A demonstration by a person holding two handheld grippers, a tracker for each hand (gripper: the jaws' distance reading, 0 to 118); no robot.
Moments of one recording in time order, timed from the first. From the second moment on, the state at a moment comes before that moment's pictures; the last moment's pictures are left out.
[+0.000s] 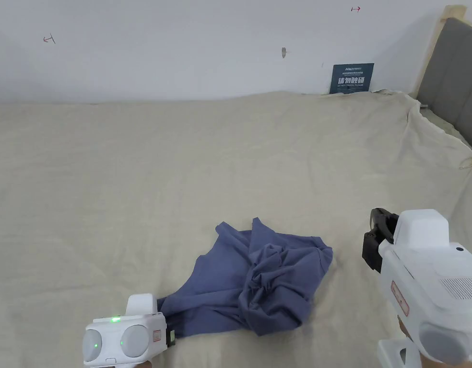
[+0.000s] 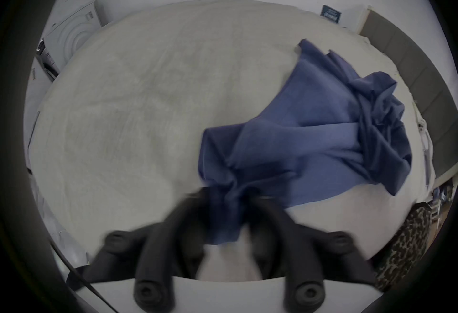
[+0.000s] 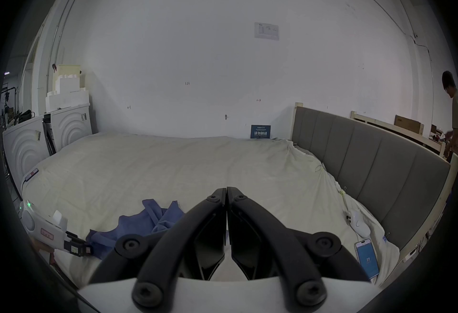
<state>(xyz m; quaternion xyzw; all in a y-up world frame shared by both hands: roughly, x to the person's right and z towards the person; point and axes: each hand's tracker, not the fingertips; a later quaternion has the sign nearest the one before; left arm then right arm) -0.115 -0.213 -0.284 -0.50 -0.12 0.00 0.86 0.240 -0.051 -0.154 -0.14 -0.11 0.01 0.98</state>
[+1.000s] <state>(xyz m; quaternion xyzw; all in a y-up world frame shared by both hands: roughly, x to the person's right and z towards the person) -0.138 -0.164 -0.285 -0.44 -0.16 0.04 0.88 0.288 -0.223 -0.397 -0.49 -0.08 -0.07 0.86</state>
